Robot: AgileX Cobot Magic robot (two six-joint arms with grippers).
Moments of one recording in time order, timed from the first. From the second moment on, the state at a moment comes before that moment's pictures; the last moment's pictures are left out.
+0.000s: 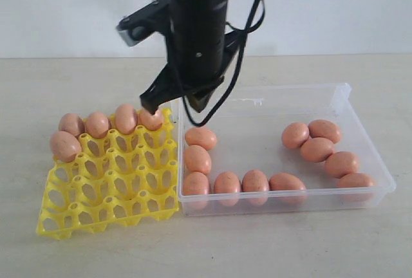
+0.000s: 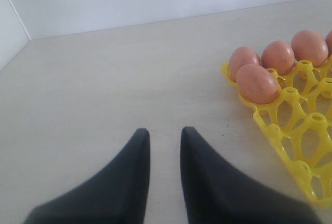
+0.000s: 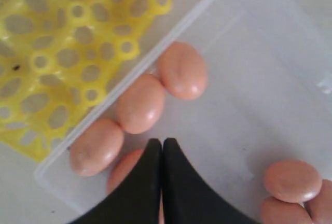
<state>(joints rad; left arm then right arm) 0.04 0.00 0.00 0.23 0.39 -0.09 0.76 2.01 -1.82 -0.12 1.20 -0.01</state>
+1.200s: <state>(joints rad) 0.04 0.00 0.00 0.23 0.39 -0.09 0.58 2.11 -1.69 -0.01 1.22 0.32</state>
